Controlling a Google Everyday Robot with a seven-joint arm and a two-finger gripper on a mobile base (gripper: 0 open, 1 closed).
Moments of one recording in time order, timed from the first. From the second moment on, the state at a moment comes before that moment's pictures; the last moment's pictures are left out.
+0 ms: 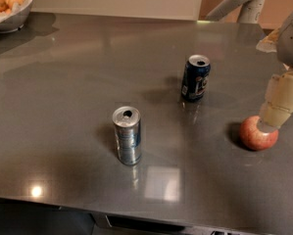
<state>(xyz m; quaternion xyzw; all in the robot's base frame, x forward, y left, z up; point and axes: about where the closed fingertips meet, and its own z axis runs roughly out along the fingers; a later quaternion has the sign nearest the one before) 0.438 -0.216 0.977 -0.60 0.78 -0.04 0.16</state>
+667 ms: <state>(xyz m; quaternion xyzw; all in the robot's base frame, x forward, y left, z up) 0.448 -0.214 0.977 -0.60 0.78 -0.03 0.16</state>
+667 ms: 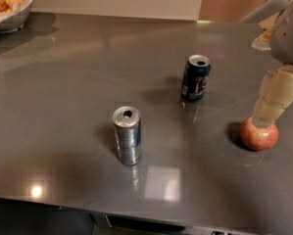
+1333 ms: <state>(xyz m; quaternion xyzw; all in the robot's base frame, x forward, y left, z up) 0.523 -0.207 0.960 -0.59 0.79 0.00 0.18</state>
